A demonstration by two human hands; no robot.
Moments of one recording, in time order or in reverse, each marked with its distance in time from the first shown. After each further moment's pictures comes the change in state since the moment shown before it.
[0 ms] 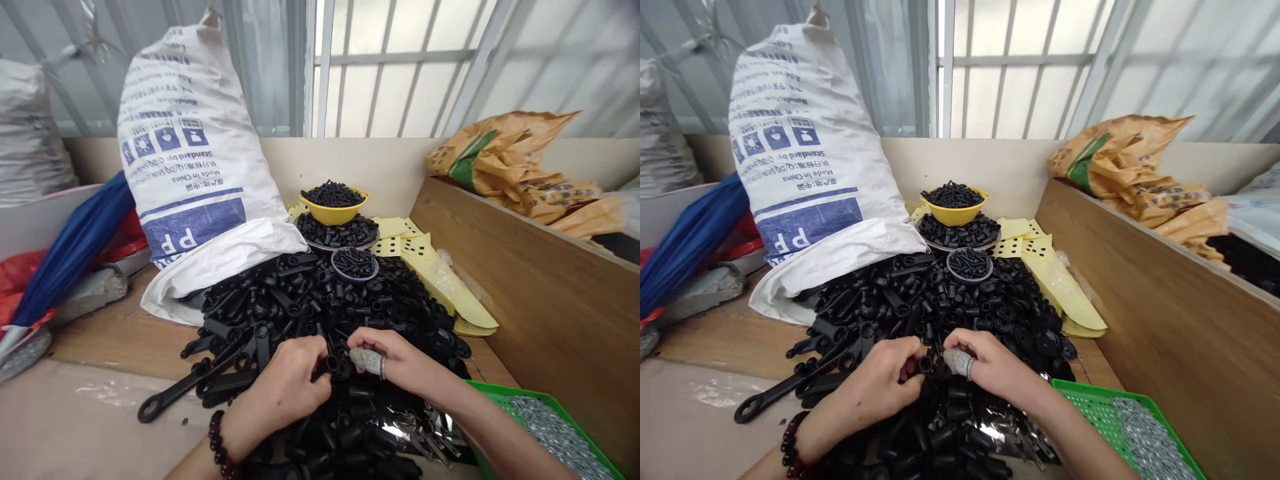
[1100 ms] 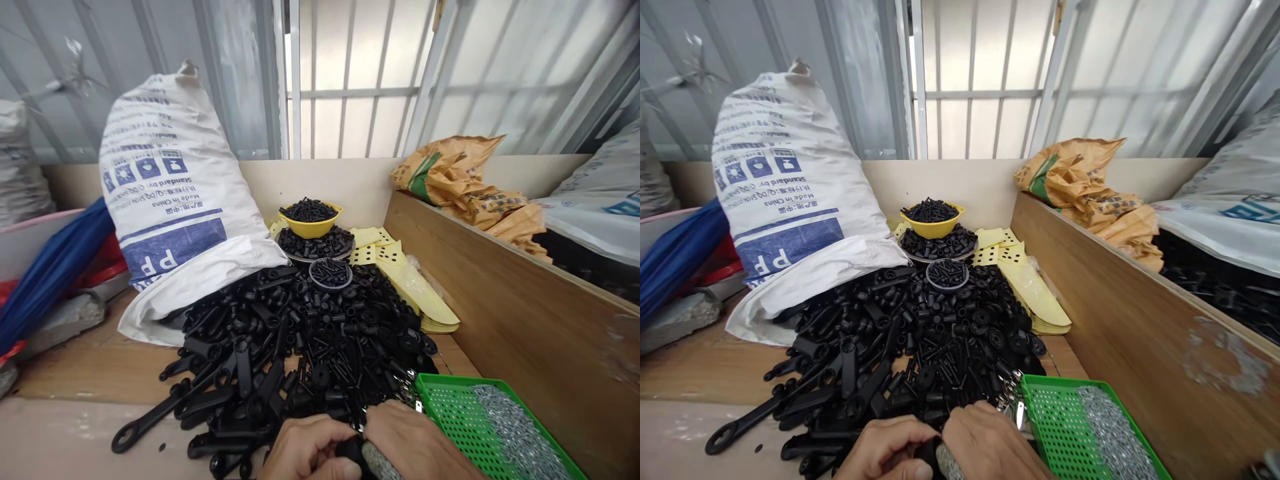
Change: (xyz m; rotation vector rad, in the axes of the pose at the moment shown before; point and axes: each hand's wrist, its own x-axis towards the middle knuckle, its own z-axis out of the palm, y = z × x) left_hand -0.037 0.034 0.037 -0.542 -0.183 0.030; right_hand -0.077 -0.007 0.045 -0.253 0.464 -0.358
